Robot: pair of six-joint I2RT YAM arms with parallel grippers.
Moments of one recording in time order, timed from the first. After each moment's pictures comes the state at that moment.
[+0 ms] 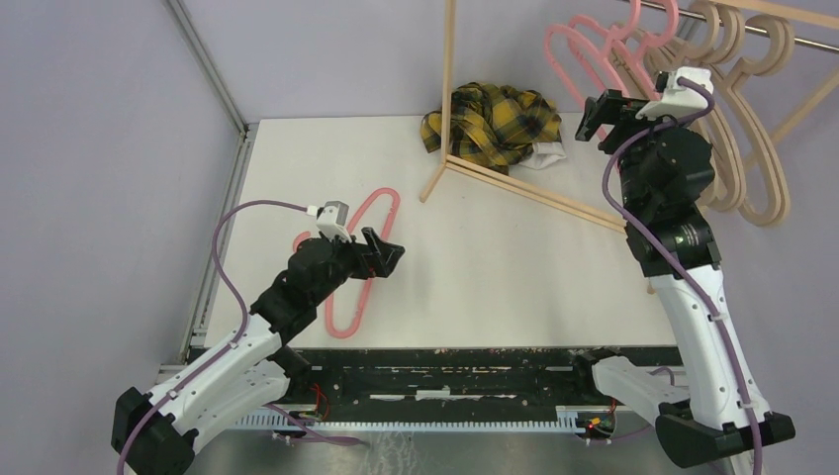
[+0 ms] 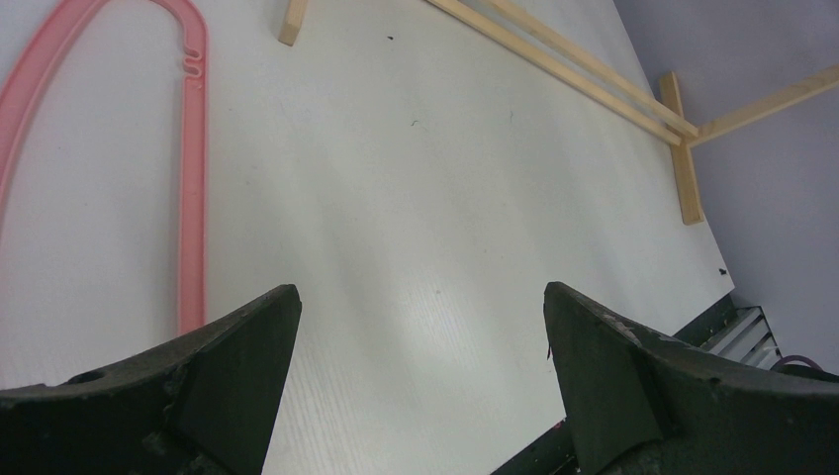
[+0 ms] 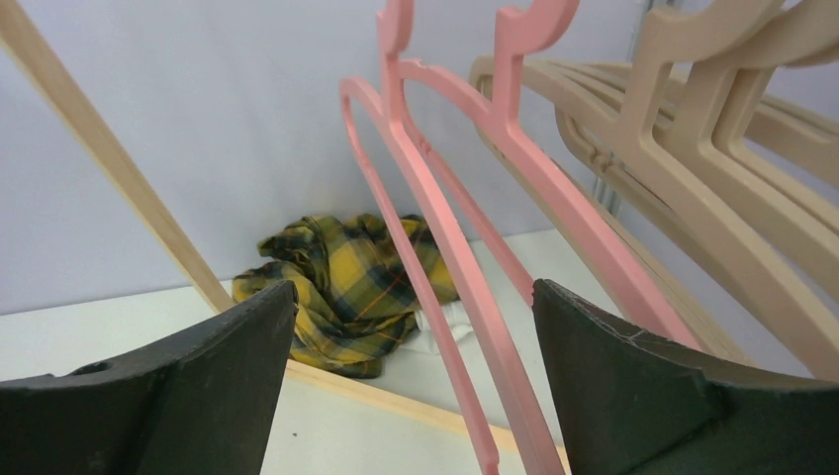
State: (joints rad) left arm -0.63 0.76 0.50 -0.02 -0.05 -0.58; right arm 0.24 1.05 1.41 -0.26 0.36 0.08
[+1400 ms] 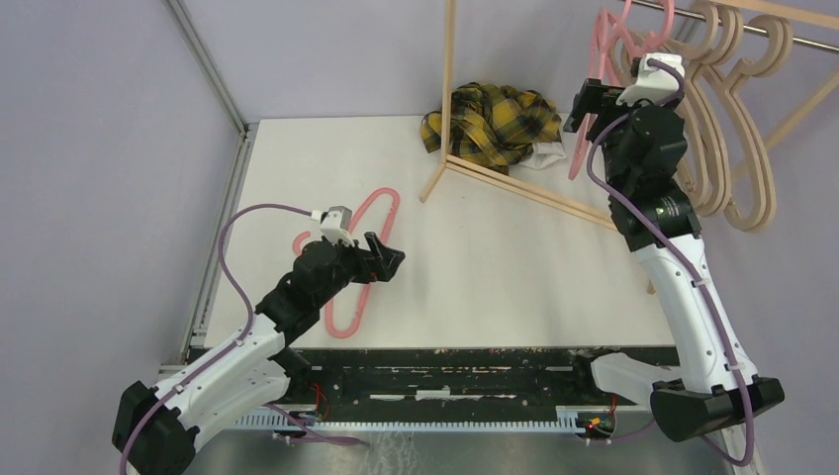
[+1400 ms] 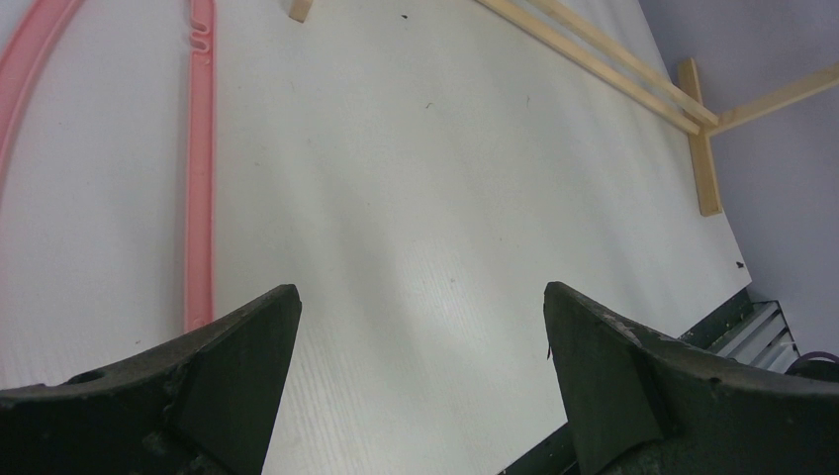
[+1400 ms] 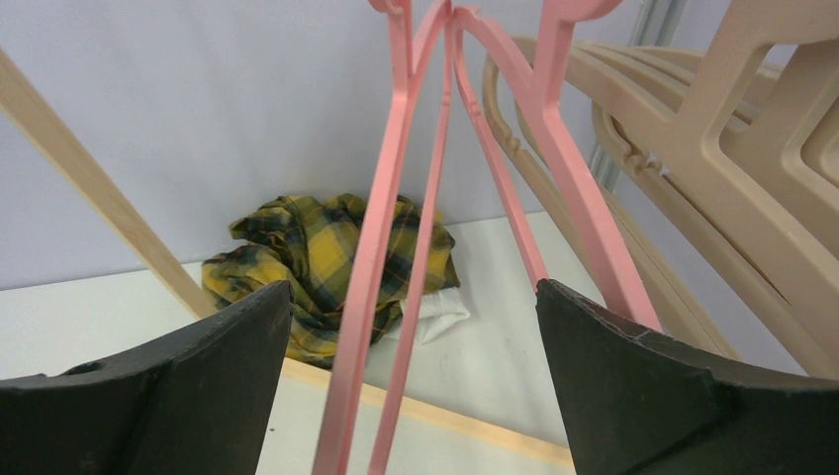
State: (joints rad) left arm -0.63 0.78 0.45 0.01 -0.05 -0.58; right arm 0.24 1.15 1.43 -0.24 0.40 0.05
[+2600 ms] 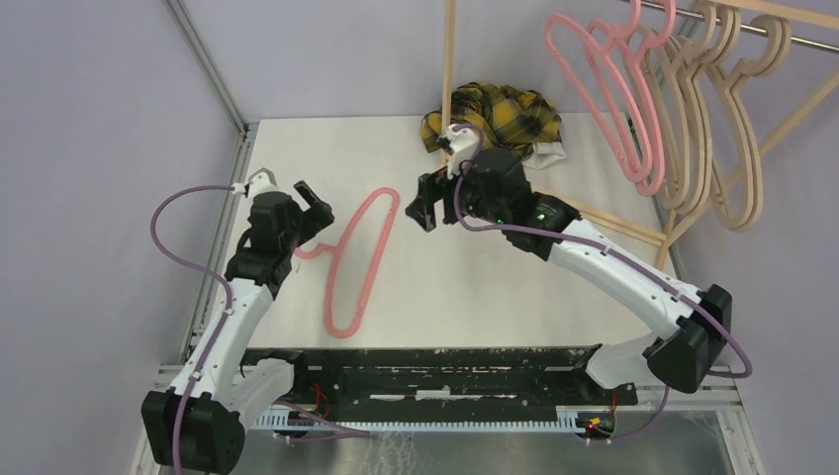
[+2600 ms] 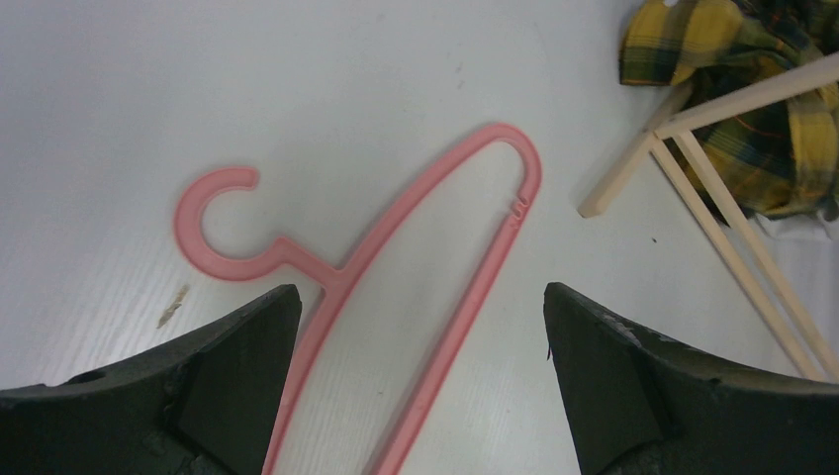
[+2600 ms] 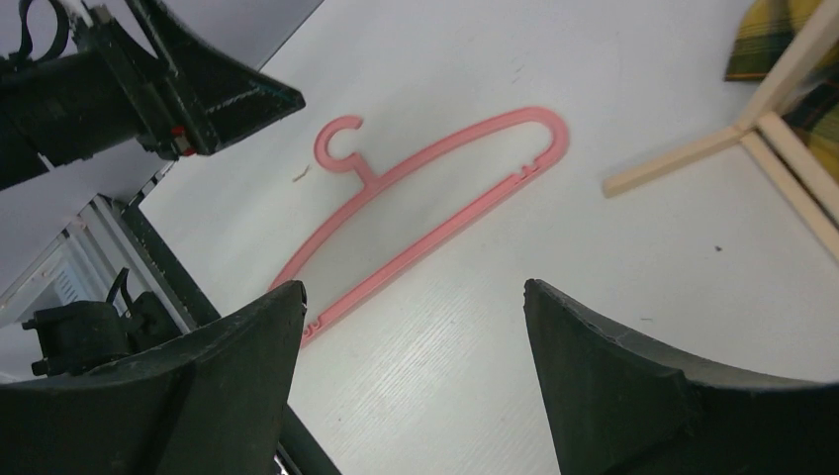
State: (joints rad) left arm -0.17 0.94 0.77 -0.32 -0.20 -0.61; right arm 0.76 1.35 1.33 -0.31 -0.10 0.26
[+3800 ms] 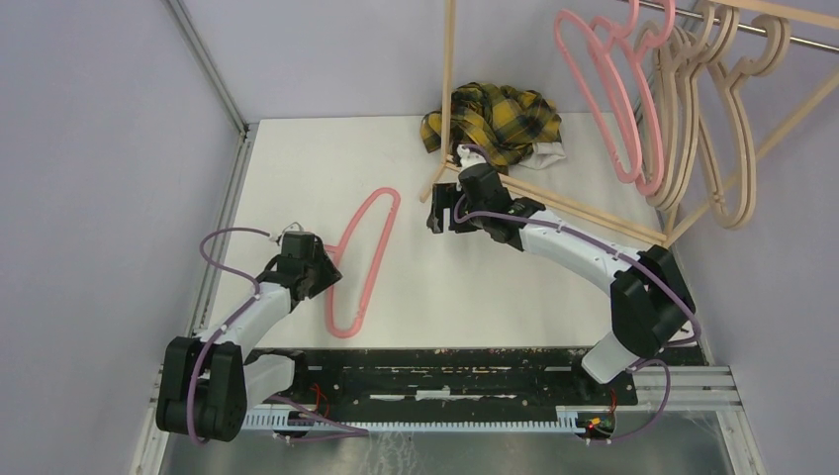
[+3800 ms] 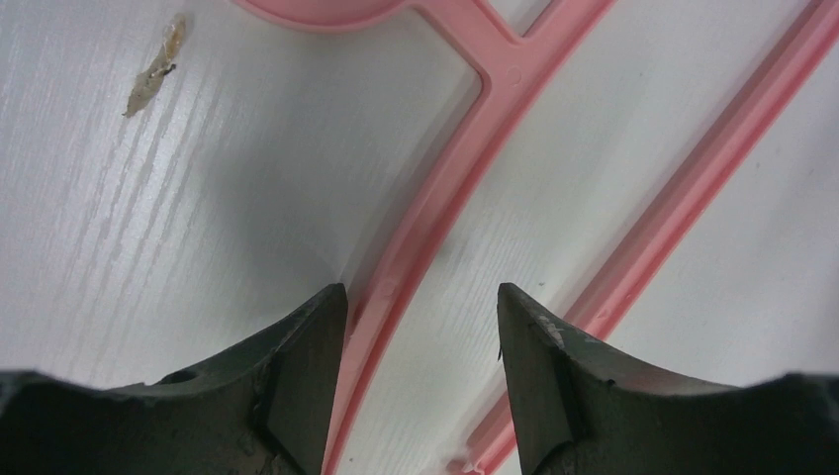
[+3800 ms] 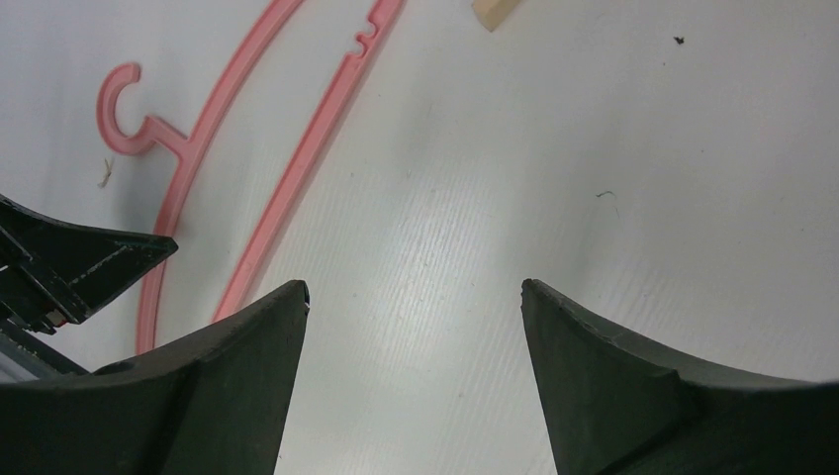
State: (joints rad) left arm -0.14 1.11 0.44 -0.25 -0.06 -0.67; right arm 0.68 1.60 1.19 -0.26 0.05 0.48
